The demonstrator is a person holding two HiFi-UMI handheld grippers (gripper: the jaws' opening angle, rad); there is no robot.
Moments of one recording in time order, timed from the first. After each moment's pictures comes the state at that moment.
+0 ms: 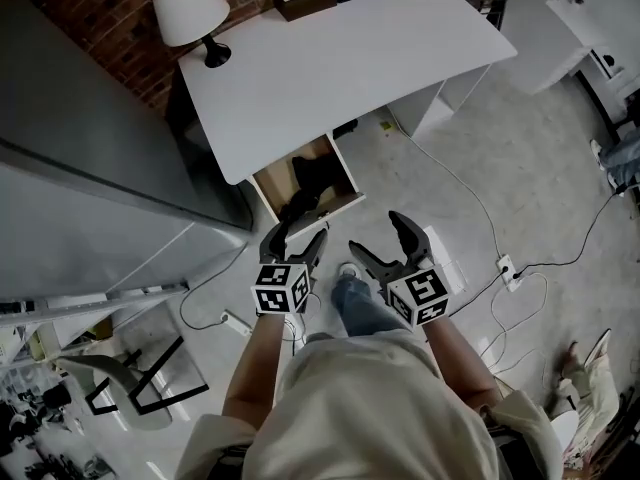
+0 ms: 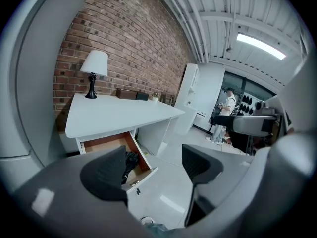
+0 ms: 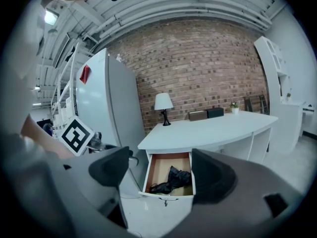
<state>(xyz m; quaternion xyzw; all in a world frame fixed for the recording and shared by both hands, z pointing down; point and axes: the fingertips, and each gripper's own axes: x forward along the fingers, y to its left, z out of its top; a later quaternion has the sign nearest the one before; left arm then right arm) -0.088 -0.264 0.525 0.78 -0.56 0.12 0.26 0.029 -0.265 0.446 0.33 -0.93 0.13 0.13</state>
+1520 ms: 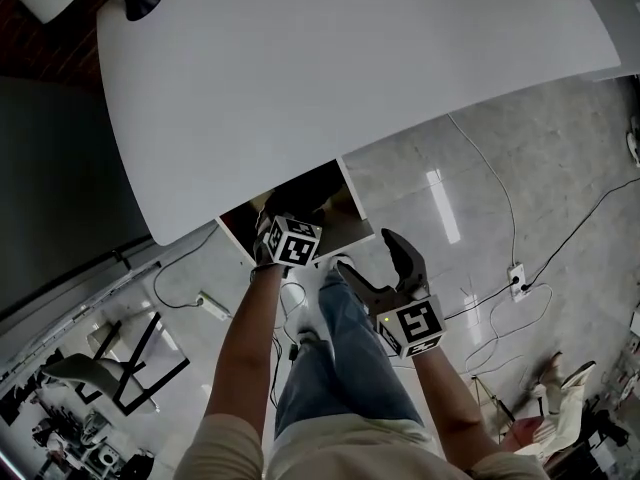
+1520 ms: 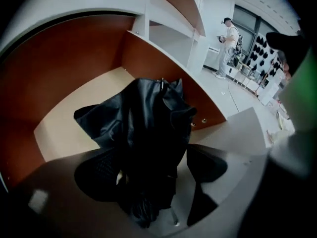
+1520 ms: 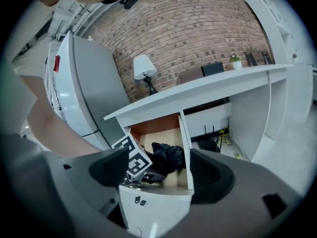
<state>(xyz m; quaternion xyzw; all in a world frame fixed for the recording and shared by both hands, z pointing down) -0.120 -0.432 0.891 0.70 -0.47 0.43 0.32 -0.010 -0.412 0.677 0.29 -0.91 0.24 0.19</state>
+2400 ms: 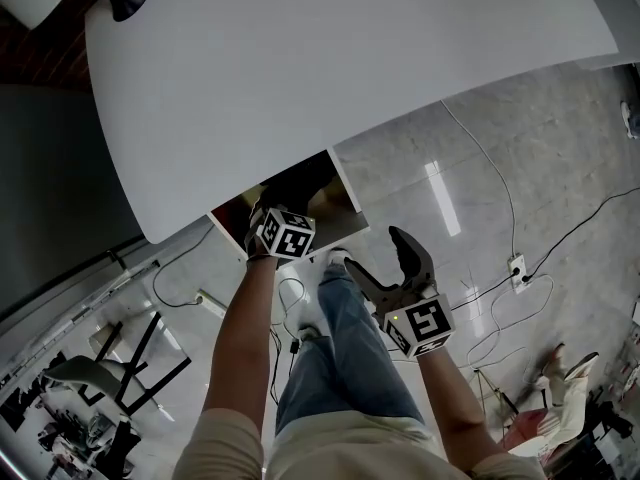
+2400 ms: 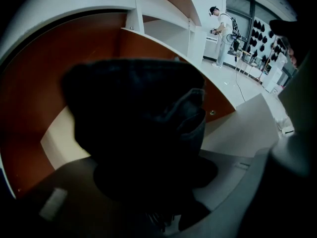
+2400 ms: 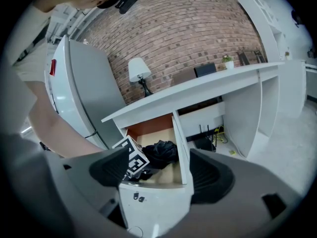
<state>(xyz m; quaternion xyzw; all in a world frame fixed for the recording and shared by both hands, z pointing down) -0.133 -0.438 0.900 0.68 -0.48 0.47 0.28 0.016 -0.411 0.678 0.31 -0.90 0.26 0.18</state>
